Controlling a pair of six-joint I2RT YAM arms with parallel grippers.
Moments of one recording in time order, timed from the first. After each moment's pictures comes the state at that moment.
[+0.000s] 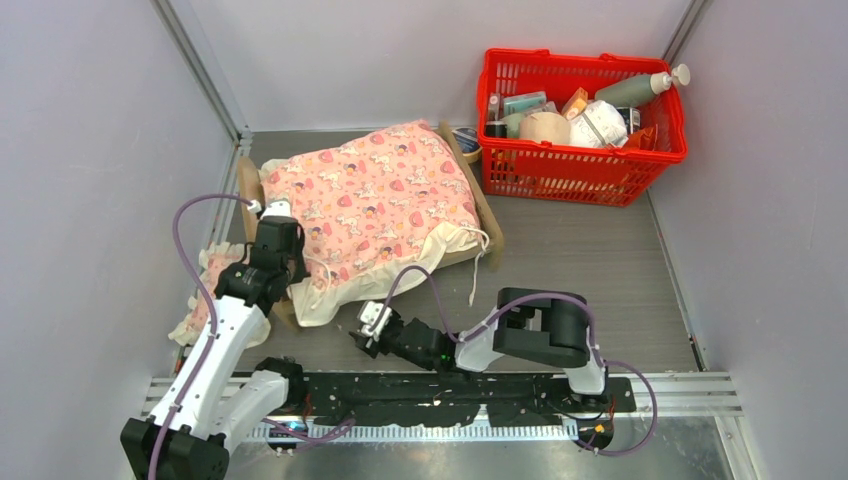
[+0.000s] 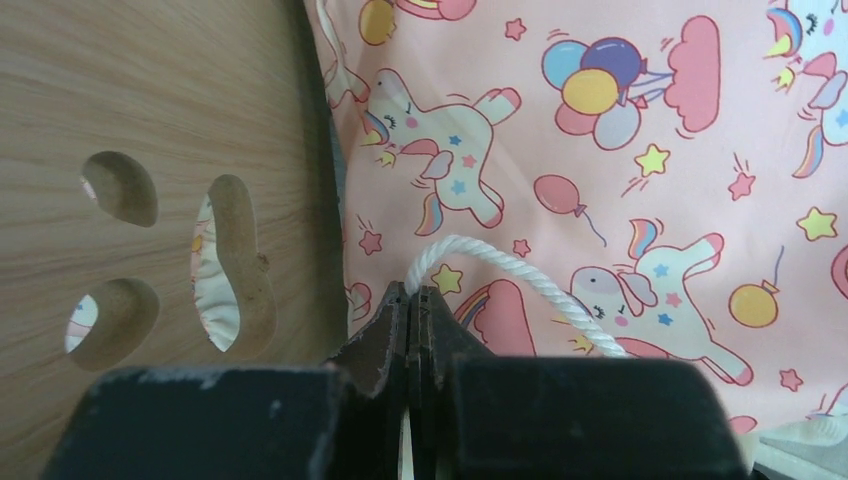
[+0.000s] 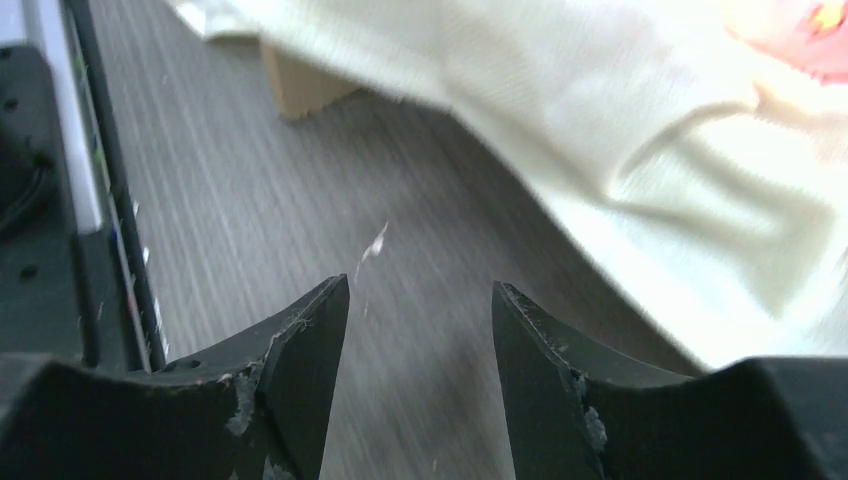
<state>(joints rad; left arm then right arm) -0.24 0.88 0.83 -0.78 -0.33 -0.33 1.38 1.97 0.71 1.12 0.31 -0.10</state>
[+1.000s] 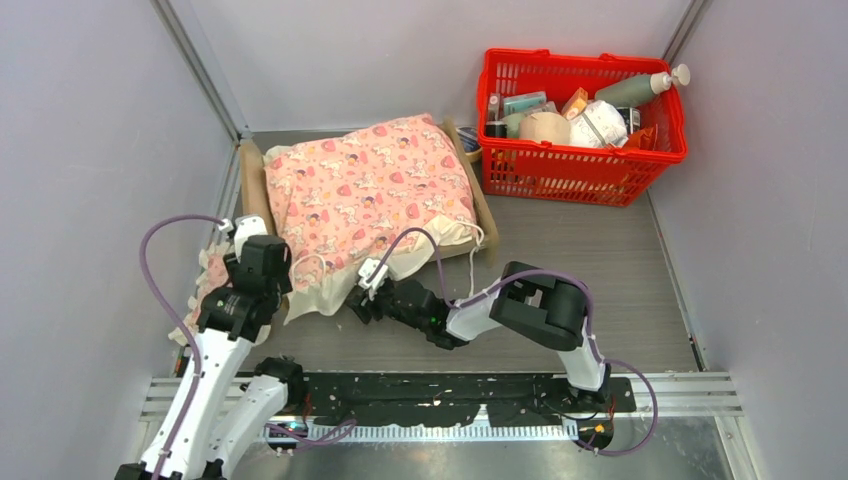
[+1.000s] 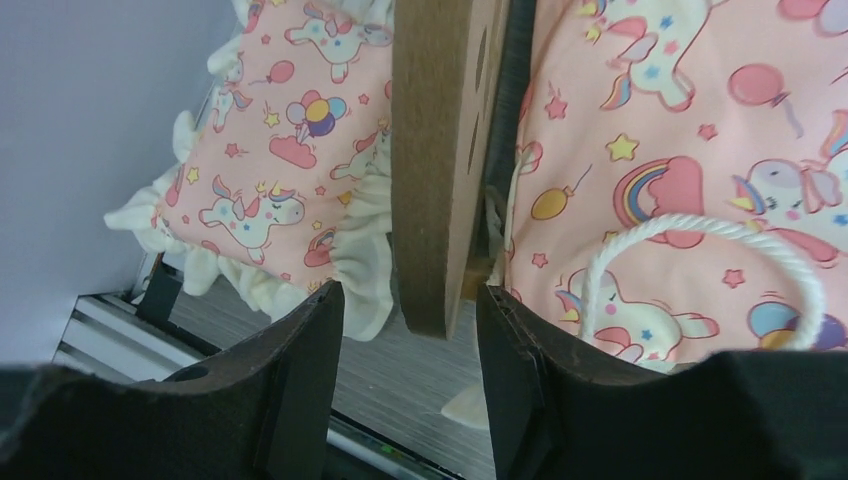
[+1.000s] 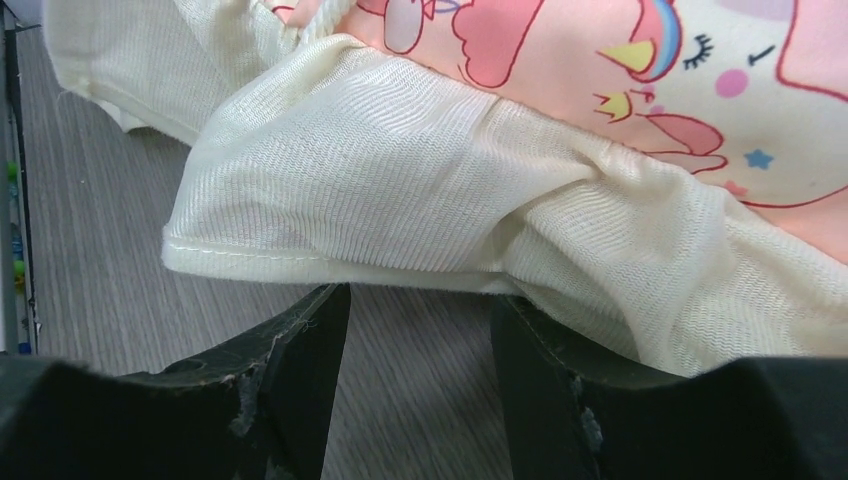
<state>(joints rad) -0.24 0.70 0.85 -0.95 -0.58 -0.36 1.19 2.02 0.88 1.02 0.14 -0.01</state>
